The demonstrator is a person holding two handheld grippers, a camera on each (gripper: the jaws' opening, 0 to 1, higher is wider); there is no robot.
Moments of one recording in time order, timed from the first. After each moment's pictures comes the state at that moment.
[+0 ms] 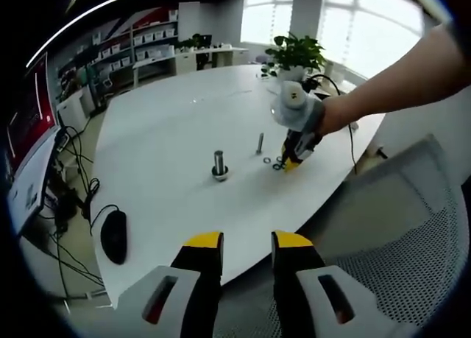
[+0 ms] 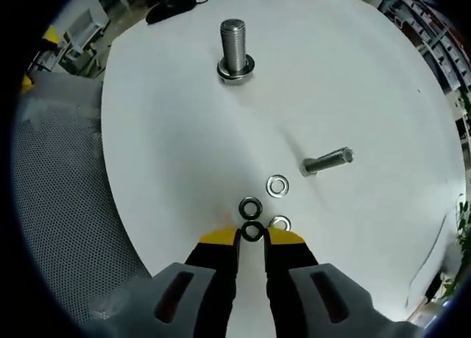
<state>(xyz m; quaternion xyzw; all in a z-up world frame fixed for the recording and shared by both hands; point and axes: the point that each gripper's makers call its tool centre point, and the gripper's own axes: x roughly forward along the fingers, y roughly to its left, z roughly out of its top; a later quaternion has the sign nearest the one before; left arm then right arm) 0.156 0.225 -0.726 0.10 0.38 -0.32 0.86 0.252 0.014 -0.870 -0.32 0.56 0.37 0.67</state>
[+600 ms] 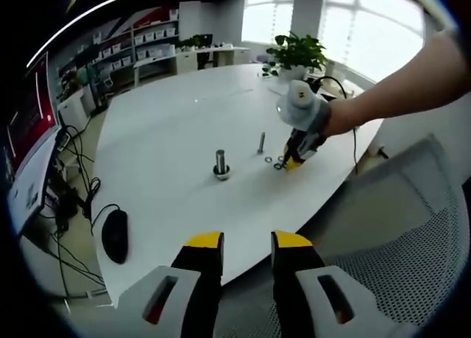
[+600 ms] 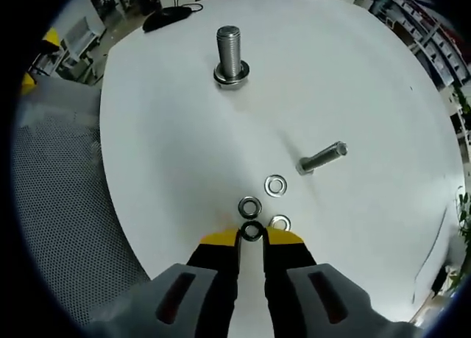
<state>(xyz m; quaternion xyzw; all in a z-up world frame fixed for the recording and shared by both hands) 0.157 0.226 -0.727 0.10 0.38 -0.32 0.86 0.250 0.015 -0.869 -0.30 0.55 0.36 0.70</state>
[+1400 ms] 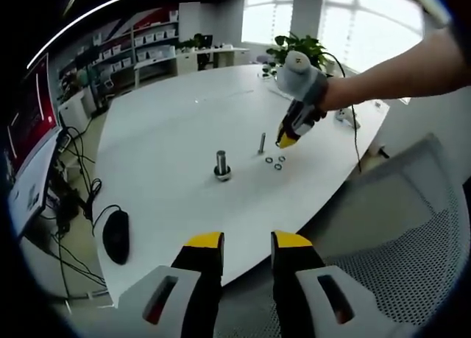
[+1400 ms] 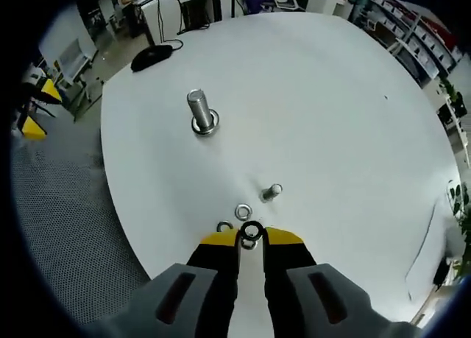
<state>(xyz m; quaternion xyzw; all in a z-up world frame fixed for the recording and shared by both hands) 0.157 0.227 -0.726 0.10 0.38 -0.32 0.86 0.291 0.020 -0.816 -0.27 0.51 0.34 0.74</state>
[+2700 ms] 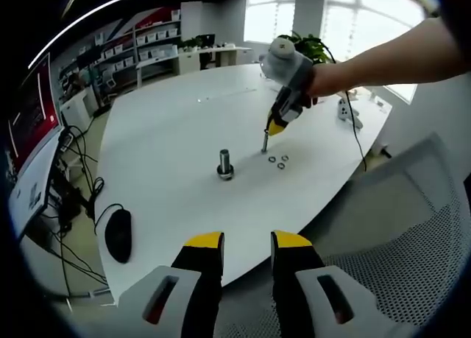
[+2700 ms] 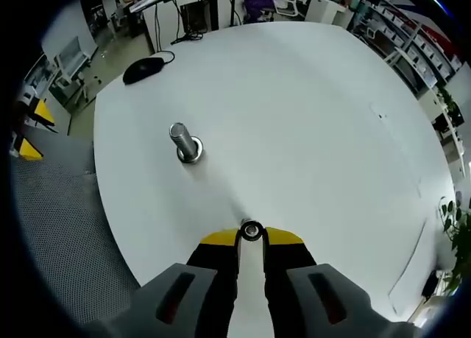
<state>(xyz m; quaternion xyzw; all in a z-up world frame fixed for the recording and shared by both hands) 0.159 0.230 -0.726 0.10 0.38 -0.31 0.87 0.322 0.032 -0.806 -0.28 0.50 0.34 0.74</state>
